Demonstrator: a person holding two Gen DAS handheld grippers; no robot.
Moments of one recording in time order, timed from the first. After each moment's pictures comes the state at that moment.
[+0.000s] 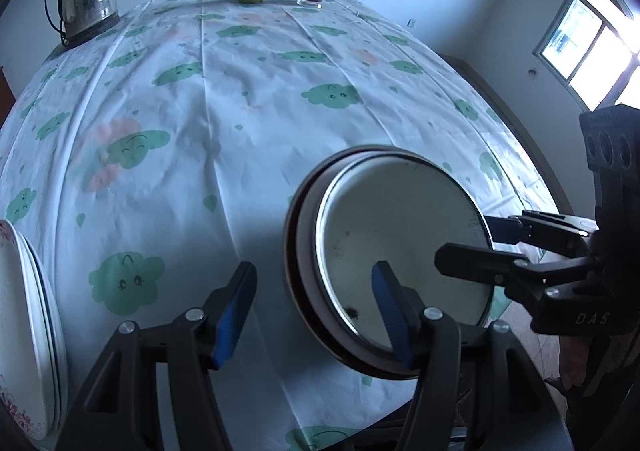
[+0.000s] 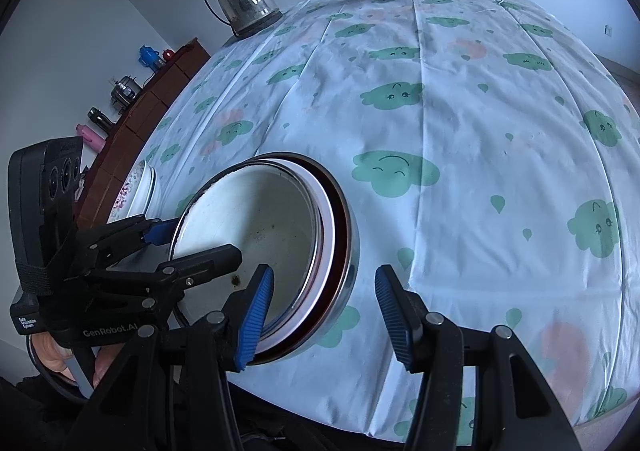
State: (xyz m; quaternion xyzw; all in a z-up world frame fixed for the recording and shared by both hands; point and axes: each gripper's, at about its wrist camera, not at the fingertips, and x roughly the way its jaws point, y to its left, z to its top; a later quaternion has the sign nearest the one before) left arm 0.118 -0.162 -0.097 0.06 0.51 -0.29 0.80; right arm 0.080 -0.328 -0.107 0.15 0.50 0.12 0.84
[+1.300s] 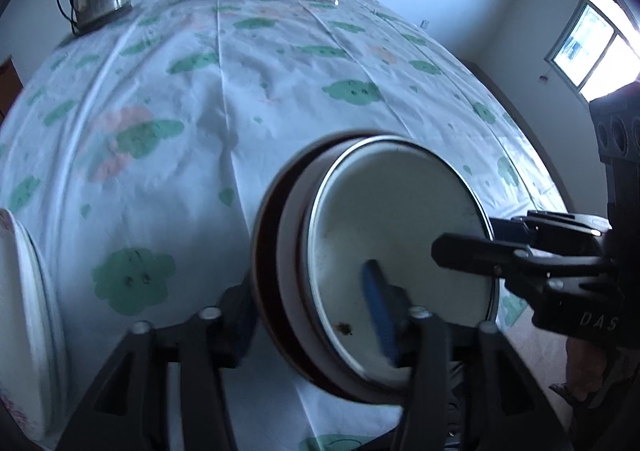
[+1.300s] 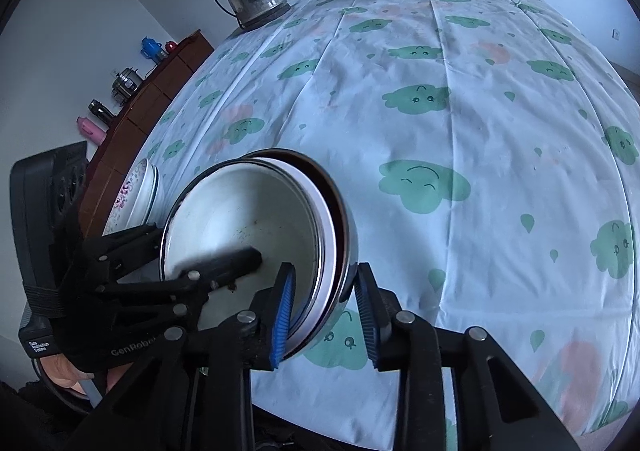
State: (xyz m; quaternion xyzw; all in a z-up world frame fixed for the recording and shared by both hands) left arm 0.126 -0.155 -0.110 0.05 0.53 -0.27 0.80; right arm 0.099 -0.309 -0.108 0.14 0.51 0.13 0.84
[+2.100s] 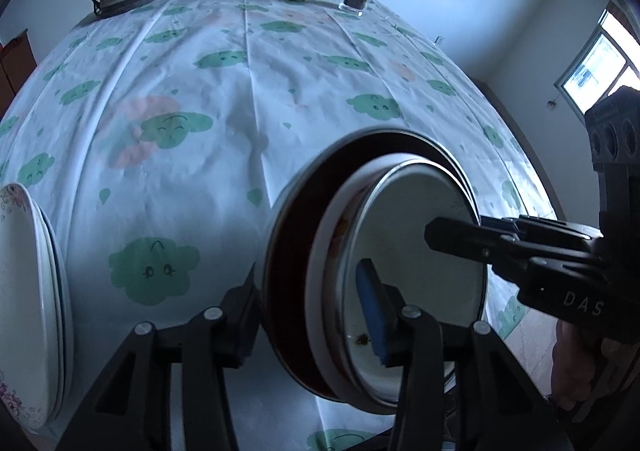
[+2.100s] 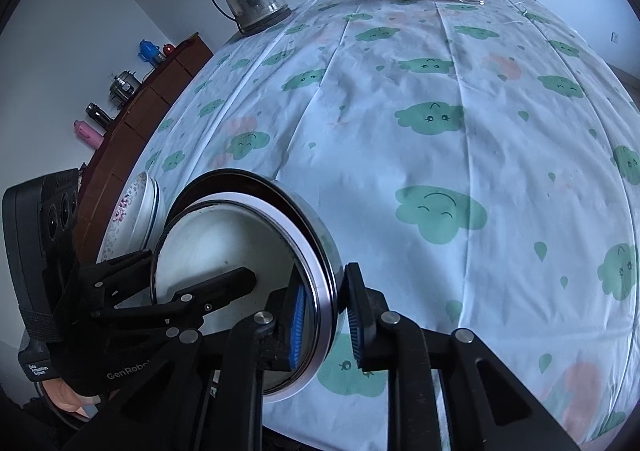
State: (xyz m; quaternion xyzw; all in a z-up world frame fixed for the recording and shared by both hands) left arm 0.134 -0.134 -0.103 0.01 0.53 -0.25 0.81; right arm 0.118 -0.298 -0.101 0.15 0.51 0.12 0.84
